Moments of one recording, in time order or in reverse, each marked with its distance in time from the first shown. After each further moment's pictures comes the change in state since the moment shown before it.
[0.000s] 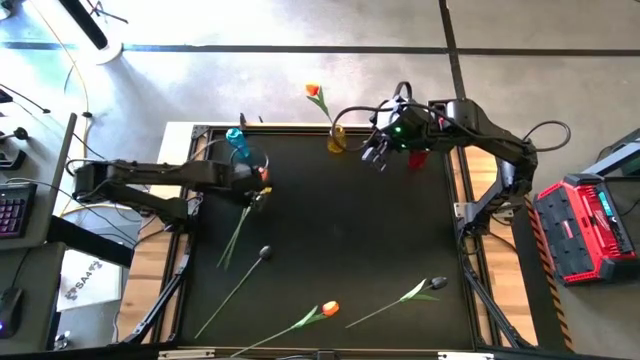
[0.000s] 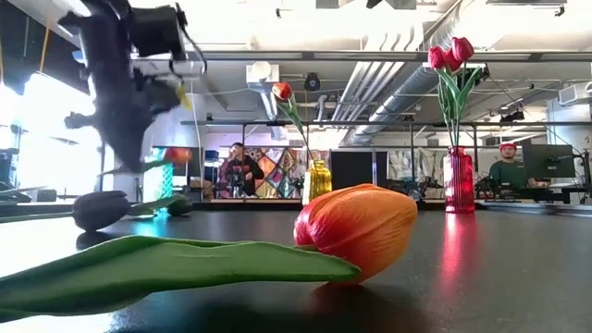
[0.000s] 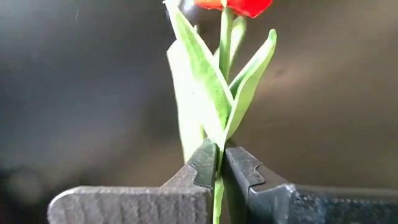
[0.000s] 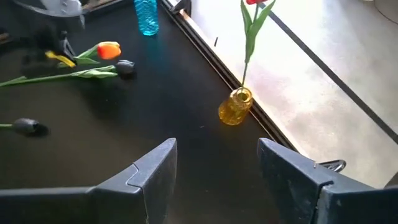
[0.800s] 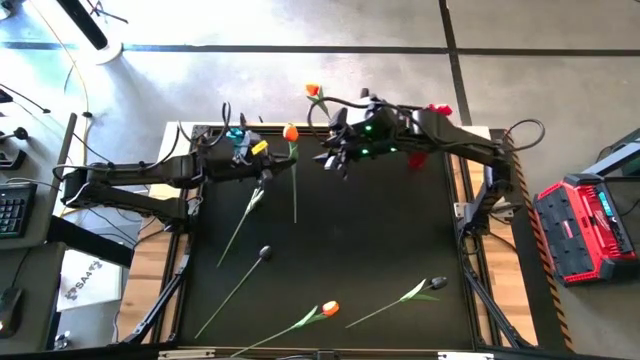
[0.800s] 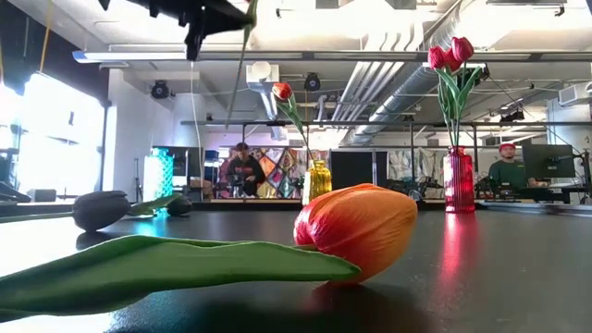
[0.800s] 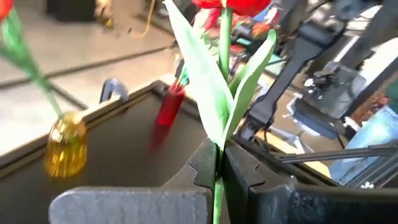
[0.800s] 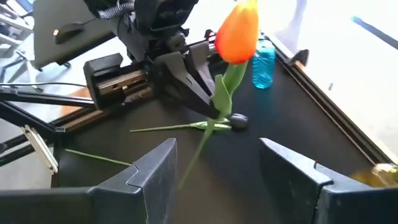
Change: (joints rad) left arm -0.003 -0.149 0.072 0.936 0.040 0.554; right arm 0.014 0.128 0.000 0.432 -0.360 -0.008
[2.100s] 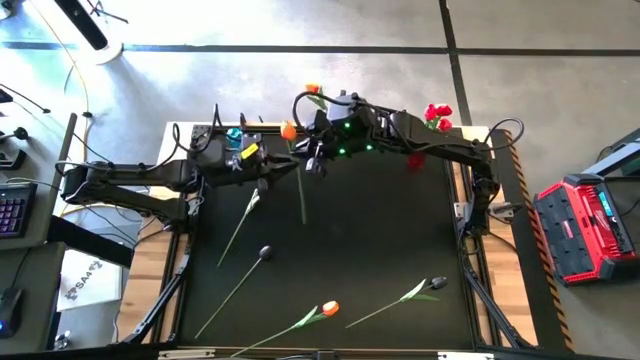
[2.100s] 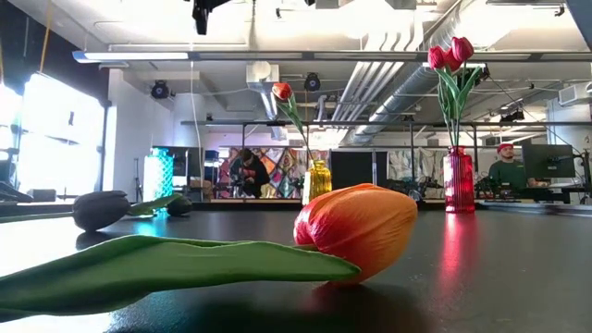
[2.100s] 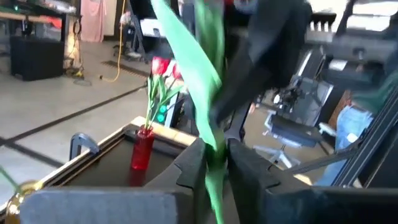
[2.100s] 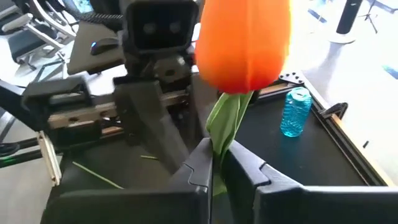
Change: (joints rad) left arm -0.085 0.000 0.002 0.169 -0.002 0.143; right arm -0.040 0.105 -0.001 0.252 -0.115 -0.157
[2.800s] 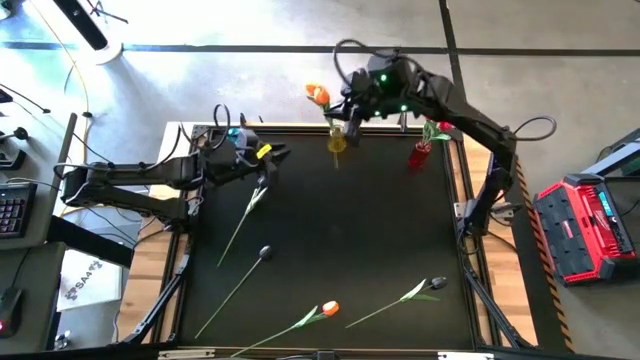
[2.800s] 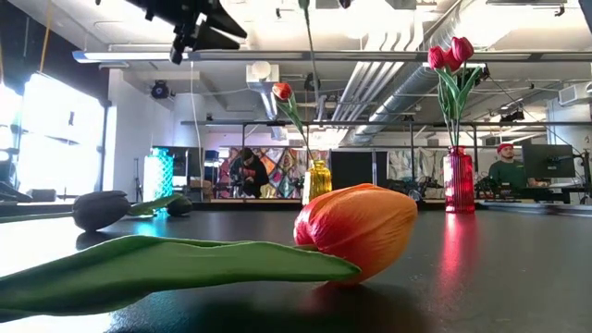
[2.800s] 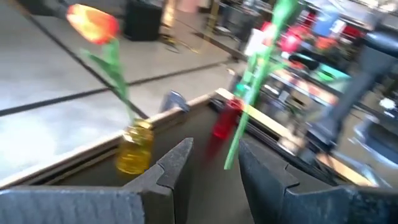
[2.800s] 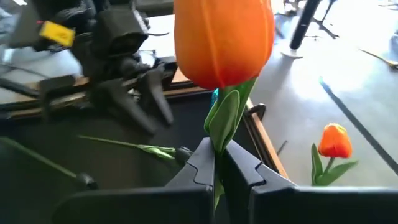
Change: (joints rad) left arm 0.054 0.000 -0.001 -0.220 -0.304 -0.152; right arm -0.226 -0.126 0.005 -0.163 -0.098 -0.275
